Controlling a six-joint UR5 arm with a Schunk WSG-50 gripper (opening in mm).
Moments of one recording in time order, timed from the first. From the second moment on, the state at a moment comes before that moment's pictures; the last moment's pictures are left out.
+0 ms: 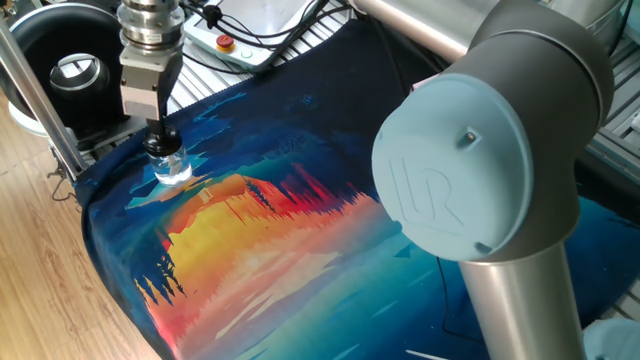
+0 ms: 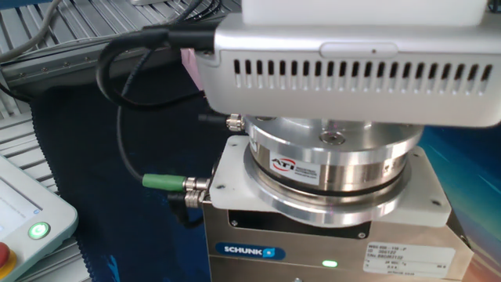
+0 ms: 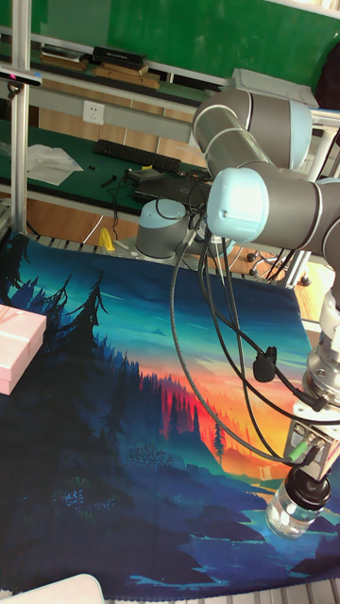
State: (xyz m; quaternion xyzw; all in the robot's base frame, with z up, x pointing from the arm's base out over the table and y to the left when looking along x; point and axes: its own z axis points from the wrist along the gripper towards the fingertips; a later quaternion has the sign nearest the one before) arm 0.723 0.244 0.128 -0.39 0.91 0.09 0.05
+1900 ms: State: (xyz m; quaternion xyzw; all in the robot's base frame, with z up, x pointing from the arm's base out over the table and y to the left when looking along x) arm 0.725 0.234 0.127 -0.41 0.91 0.08 0.04
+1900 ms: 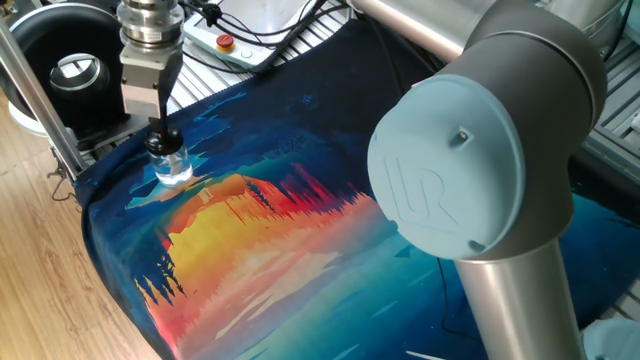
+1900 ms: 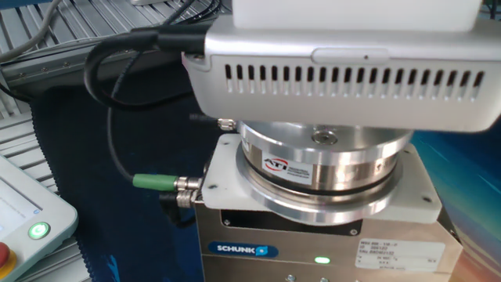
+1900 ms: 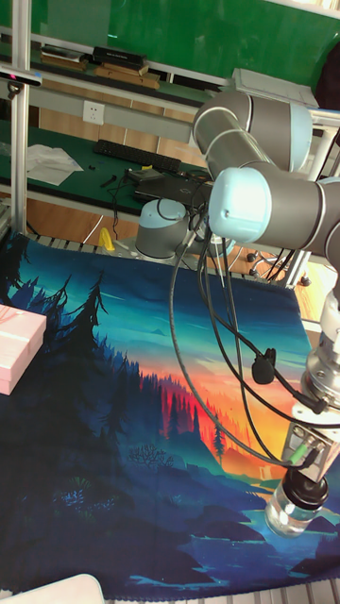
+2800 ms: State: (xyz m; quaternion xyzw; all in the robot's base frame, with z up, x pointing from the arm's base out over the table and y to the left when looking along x) arm 0.720 0.238 0.120 -0.45 0.89 0.06 0.04
